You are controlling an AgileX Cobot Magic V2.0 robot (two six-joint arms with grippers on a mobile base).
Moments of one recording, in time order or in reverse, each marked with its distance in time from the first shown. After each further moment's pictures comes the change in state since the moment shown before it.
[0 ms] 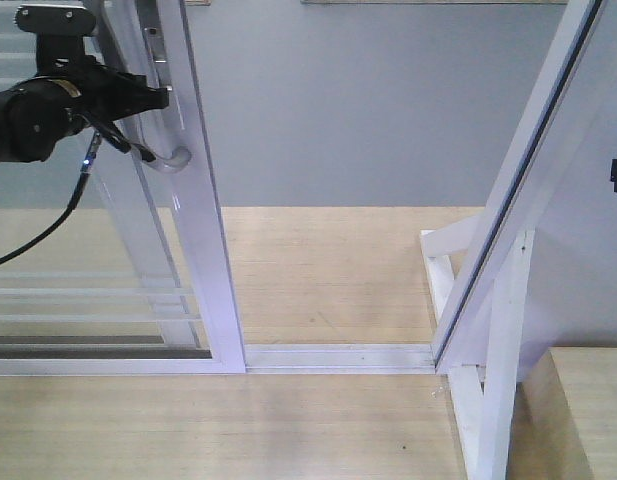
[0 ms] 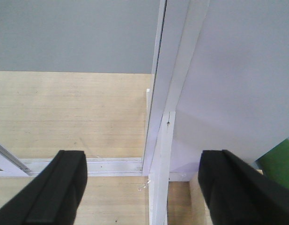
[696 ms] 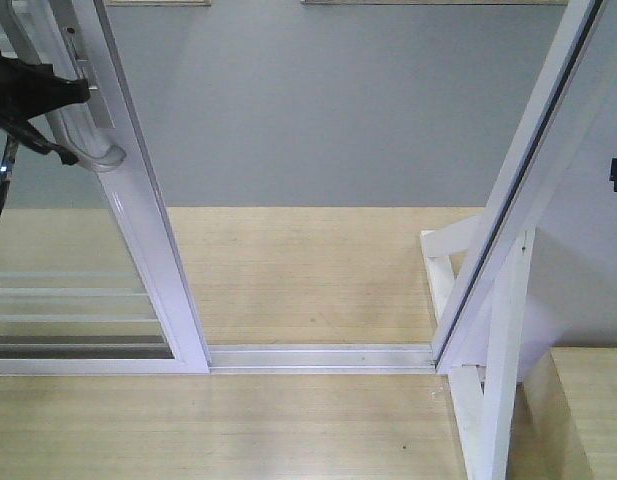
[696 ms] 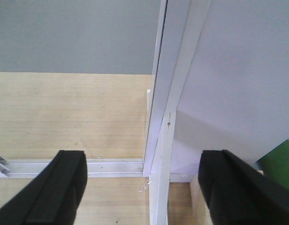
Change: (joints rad) left arm 0.125 -0.211 0.191 0.017 -0.020 0.031; right arm 0.000 0.000 0.000 0.001 -0.003 0.000
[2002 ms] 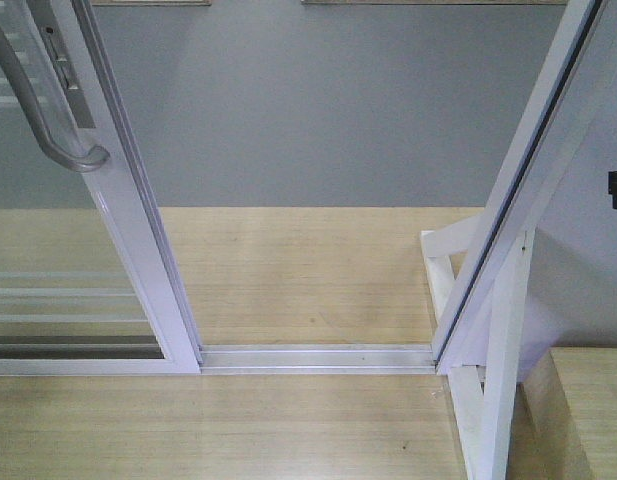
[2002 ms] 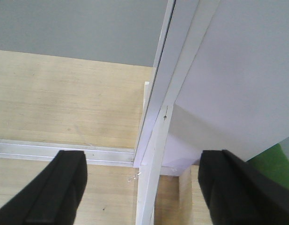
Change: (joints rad) left arm 0.059 -0.938 0.487 0.000 0.208 0.007; right arm 0.000 0.000 0.000 0.000 0.035 -0.091
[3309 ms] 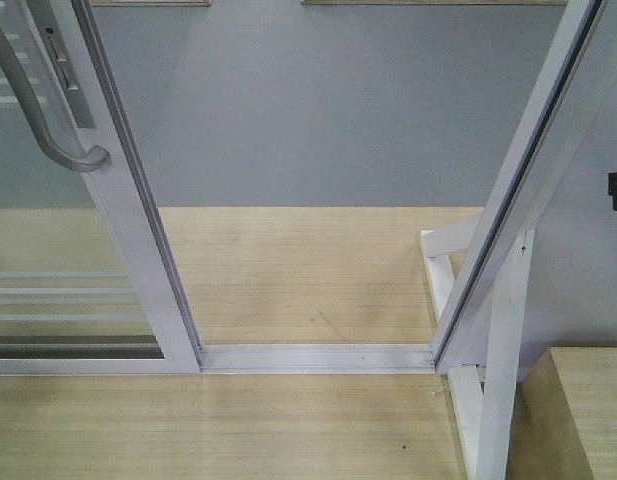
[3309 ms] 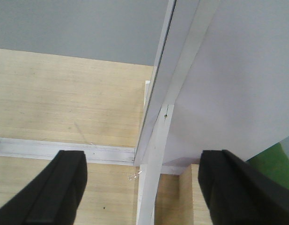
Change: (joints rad) left arm -0.040 -0.686 0.567 0.081 0.003 -0.092; right arm 0.000 -0.003 0.000 0.000 0.007 0.000
